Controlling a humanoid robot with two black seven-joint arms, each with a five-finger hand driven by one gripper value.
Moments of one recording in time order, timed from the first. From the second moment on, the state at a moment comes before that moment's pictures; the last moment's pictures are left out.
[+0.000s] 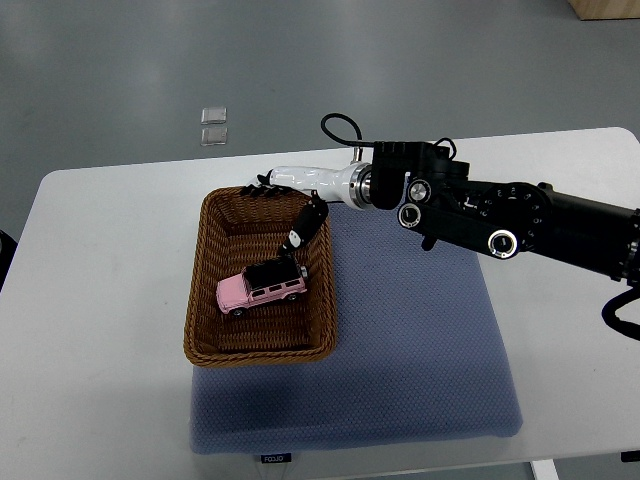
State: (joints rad) left arm 0.01 0.00 -0.11 -0.18 0.12 0.02 -0.02; right arm 1.18 -0.13 0.20 0.99 -1.06 0.17 -0.08
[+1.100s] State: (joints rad) left arm 0.01 0.00 -0.11 -0.18 0.12 0.02 -0.02; right arm 0.69 -0.16 1.09 0.71 -0.25 0.15 0.12
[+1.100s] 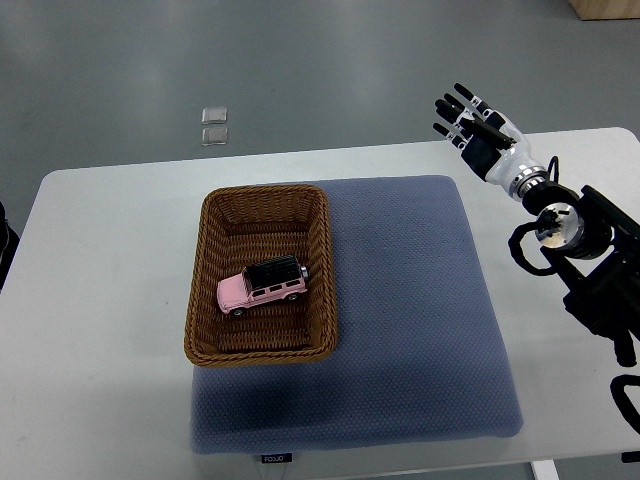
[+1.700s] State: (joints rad) left arm 0.00 0.00 -0.11 -0.18 0.12 0.02 -0.02; right arm 0.69 -0.16 1.11 0.60 -0.20 0.15 0.19
